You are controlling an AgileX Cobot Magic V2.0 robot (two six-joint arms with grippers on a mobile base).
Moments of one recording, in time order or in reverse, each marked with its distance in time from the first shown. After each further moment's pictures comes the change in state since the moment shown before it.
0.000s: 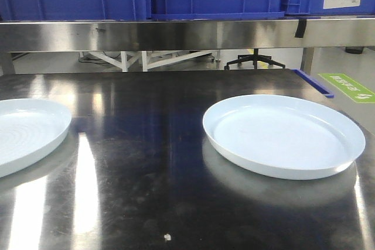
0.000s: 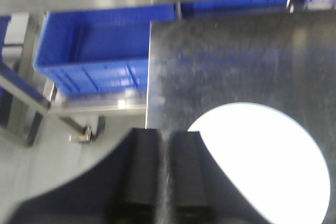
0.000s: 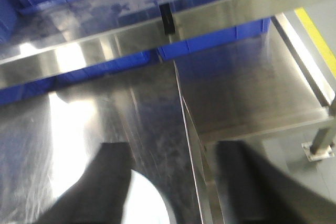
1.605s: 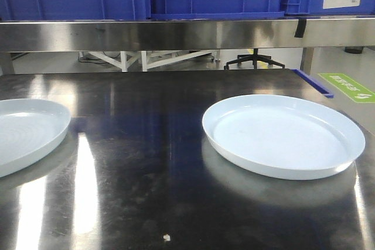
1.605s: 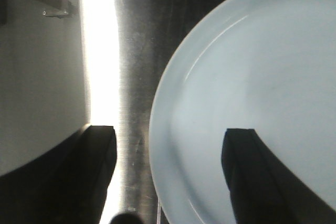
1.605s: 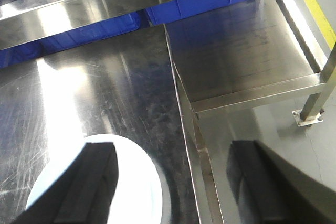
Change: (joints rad) left arm -0.002 0.515 0.129 0.010 -0.149 -0.050; right arm 0.000 0.000 0.000 0.000 0.091 0.000
